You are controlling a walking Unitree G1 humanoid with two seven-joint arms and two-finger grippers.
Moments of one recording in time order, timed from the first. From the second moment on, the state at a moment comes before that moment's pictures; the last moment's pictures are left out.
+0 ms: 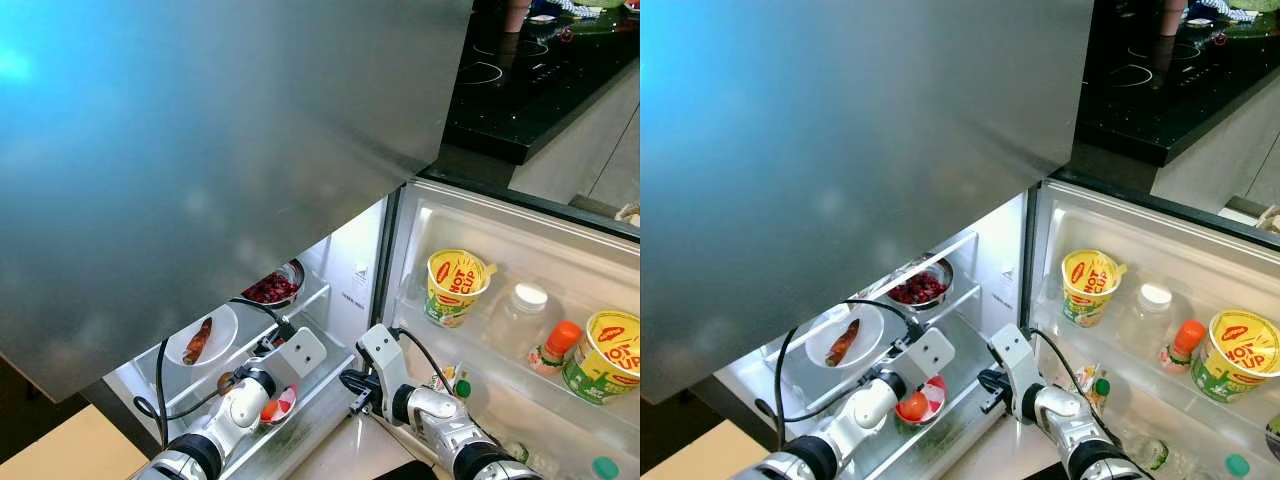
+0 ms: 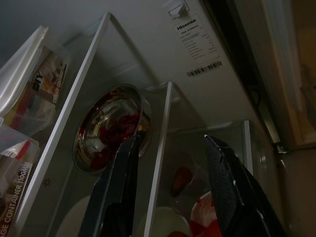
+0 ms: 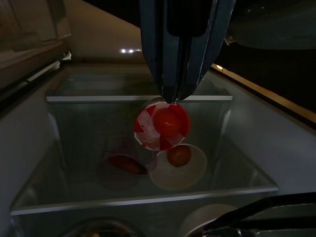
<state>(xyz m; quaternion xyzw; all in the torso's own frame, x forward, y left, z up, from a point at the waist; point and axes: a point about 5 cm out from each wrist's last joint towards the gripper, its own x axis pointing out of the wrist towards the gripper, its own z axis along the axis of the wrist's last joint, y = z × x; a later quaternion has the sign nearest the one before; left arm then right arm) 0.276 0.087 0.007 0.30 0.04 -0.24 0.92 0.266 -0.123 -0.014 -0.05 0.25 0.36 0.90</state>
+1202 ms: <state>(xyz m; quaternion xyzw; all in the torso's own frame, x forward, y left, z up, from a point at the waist) 0.204 0.122 -0.064 0.21 0.29 -0.25 0.90 0.181 -0.188 -0.081 -0.11 0.46 0.19 0.86</state>
